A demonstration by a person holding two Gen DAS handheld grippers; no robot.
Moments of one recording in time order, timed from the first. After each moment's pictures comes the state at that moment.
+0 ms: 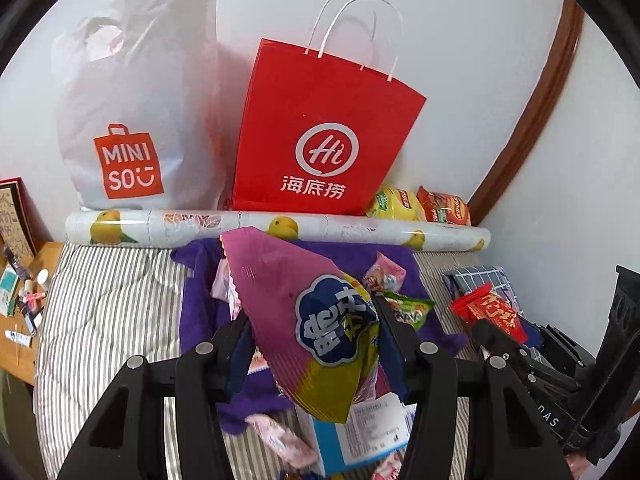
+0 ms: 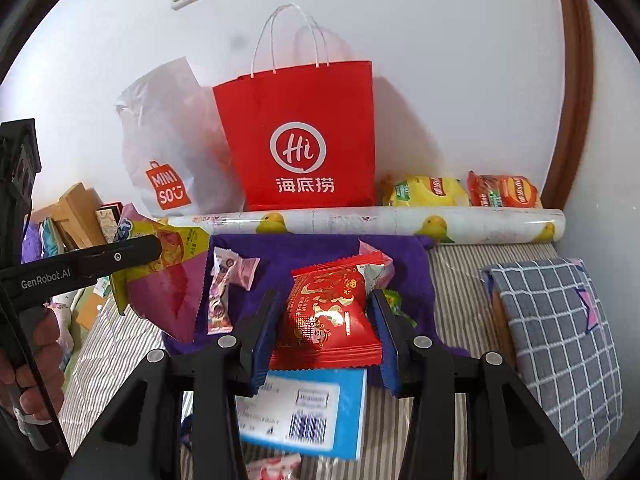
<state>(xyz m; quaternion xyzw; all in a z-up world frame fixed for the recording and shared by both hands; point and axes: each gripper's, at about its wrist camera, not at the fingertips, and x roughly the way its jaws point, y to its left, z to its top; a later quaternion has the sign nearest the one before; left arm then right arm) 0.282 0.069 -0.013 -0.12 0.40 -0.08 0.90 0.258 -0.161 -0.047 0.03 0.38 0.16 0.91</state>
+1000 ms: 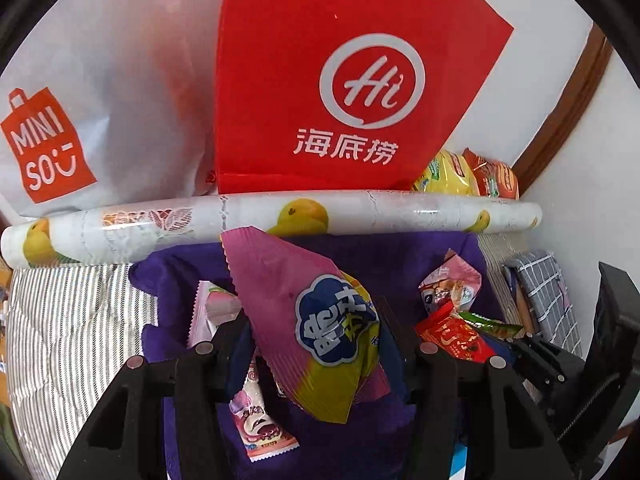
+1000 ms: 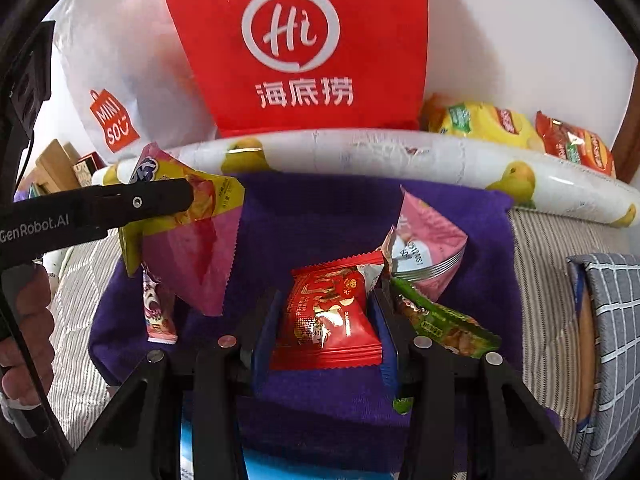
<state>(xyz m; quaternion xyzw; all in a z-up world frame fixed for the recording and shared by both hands) 0.389 0.060 -0.101 -0.08 0.47 -0.08 0.87 0.360 -0.114 -0.157 0.01 0.48 0.19 0.85</state>
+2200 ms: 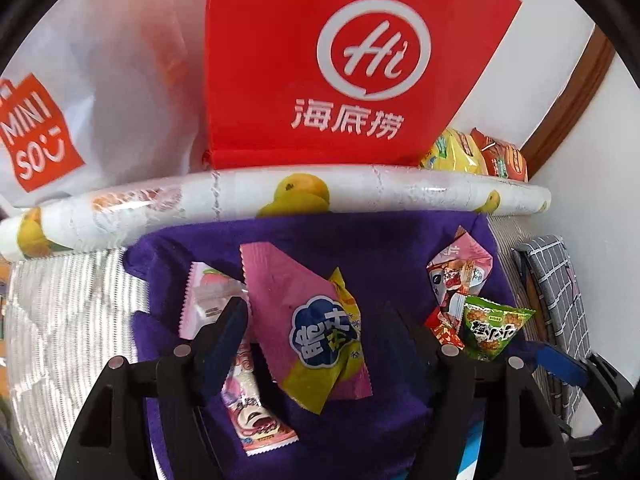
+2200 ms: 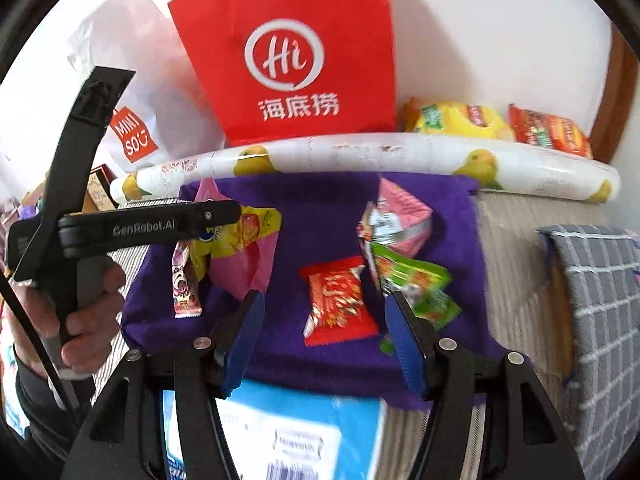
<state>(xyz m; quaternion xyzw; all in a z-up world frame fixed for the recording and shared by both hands) 0.390 0.050 -0.110 -0.07 0.50 -0.07 0.86 0.309 -0.147 -0.119 0.03 0.47 0.17 0.86</state>
